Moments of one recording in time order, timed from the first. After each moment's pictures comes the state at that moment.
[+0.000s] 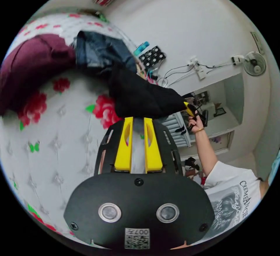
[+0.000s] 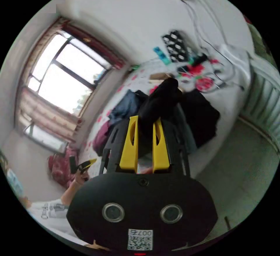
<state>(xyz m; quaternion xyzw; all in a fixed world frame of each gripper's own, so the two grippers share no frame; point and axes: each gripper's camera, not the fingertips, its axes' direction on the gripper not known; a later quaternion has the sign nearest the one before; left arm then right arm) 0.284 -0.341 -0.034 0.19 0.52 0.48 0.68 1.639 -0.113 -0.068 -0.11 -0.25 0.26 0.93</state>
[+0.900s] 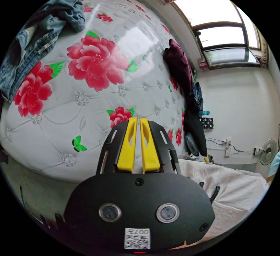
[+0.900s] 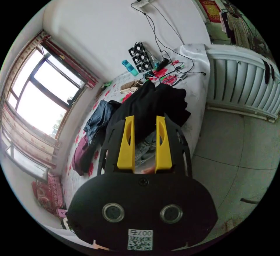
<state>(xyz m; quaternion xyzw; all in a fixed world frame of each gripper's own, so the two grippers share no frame) -0.032 -0.260 0.270 0.20 0.56 0.00 0.81 1.526 -0.007 -0.024 -0.05 -0.10 0.34 0.93</state>
